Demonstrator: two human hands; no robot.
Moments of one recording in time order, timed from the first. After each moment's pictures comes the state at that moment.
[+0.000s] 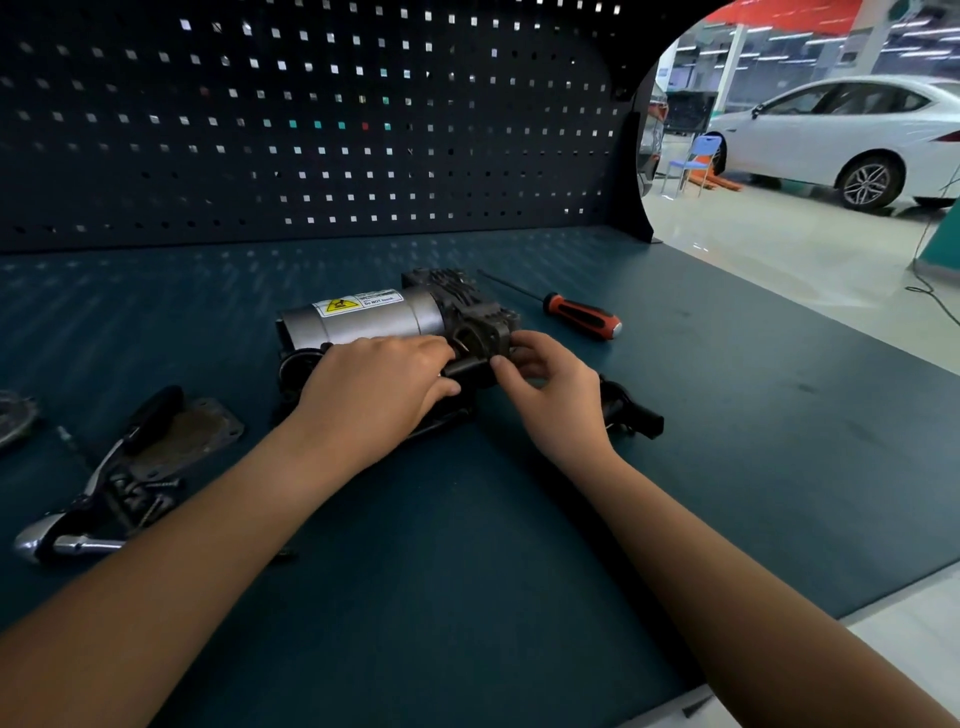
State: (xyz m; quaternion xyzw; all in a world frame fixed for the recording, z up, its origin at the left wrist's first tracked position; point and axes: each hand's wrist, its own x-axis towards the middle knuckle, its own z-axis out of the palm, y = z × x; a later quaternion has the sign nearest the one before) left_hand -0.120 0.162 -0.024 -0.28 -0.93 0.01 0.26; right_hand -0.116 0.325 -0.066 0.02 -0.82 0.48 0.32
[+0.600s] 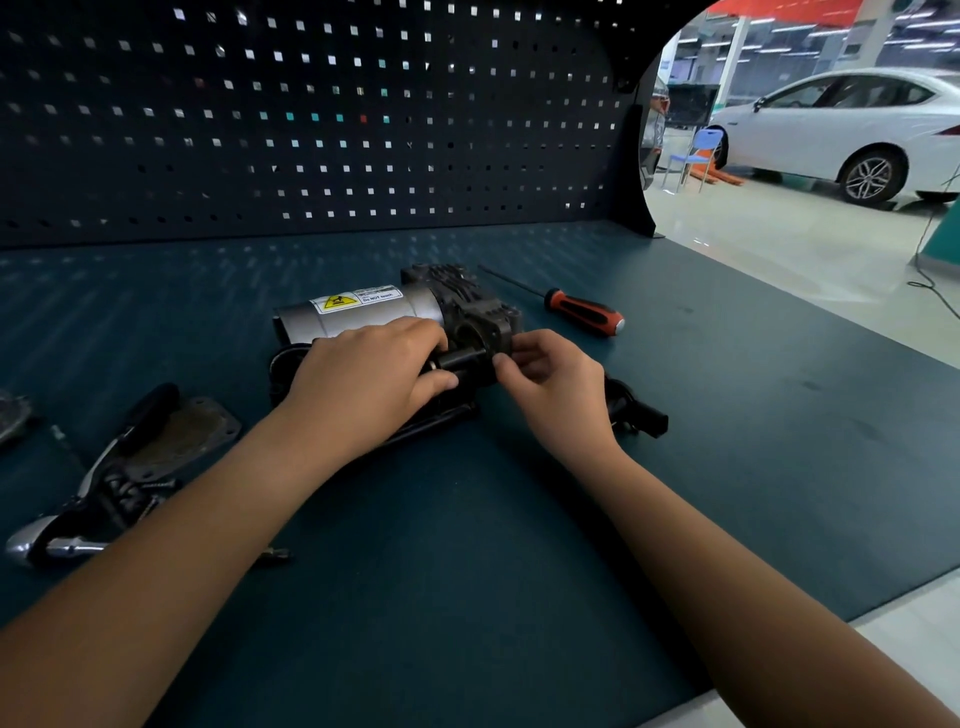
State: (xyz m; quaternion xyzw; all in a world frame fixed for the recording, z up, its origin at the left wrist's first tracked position) left_hand -0.124 0.159 -0.018 -0.25 -0.95 -0.05 0.20; right_hand -0.117 0.327 -0.064 0.01 -0.83 0.47 0.30
